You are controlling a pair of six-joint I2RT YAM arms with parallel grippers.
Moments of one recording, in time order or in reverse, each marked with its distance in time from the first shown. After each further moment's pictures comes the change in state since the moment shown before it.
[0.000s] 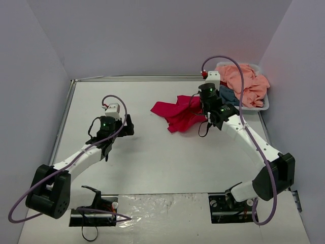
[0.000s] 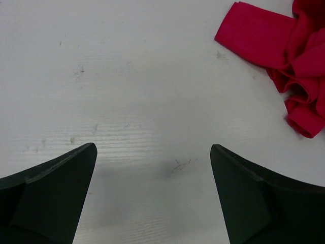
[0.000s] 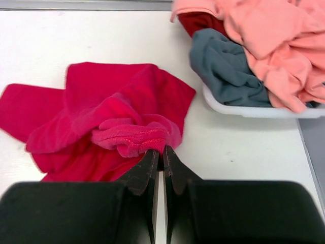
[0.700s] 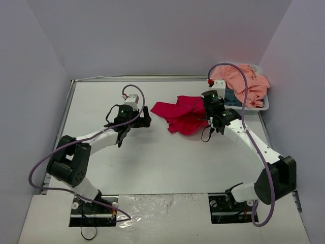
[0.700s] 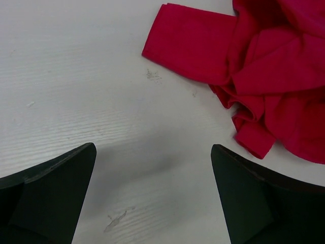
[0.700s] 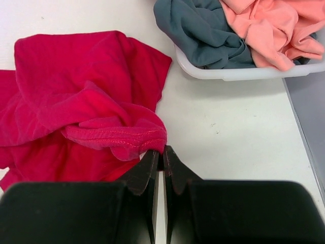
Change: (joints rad) left arm -0.099 0.345 0.269 0.043 0.105 -0.042; right arm -0.067 -0.040 -0.130 -0.034 0.054 0.084
